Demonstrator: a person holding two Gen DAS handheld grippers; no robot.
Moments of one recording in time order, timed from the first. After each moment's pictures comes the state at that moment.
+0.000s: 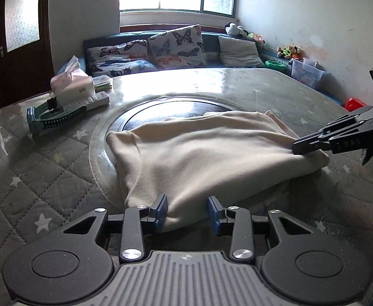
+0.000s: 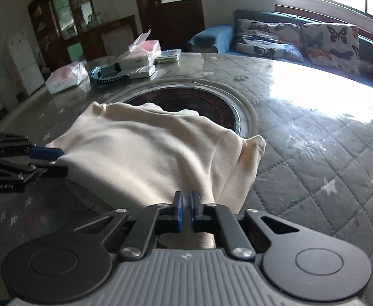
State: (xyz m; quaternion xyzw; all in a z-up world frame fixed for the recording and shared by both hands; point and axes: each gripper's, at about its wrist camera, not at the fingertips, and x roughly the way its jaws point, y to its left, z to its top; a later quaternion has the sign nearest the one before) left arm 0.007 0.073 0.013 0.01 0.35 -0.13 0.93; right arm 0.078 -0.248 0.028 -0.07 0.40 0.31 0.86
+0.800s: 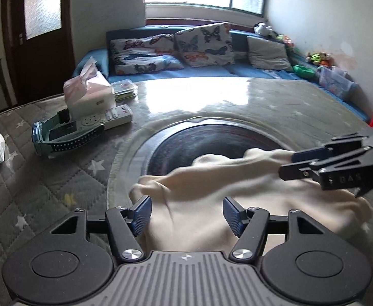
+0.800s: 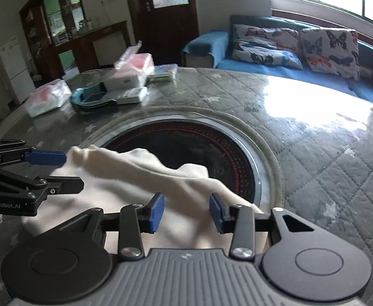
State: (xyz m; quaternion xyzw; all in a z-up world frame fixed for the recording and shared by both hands) left arm 0.098 0.081 0.025 0.00 0.37 -0.06 0.93; right arm 0.155 -0.181 0.024 -0.06 0.40 0.29 0.87
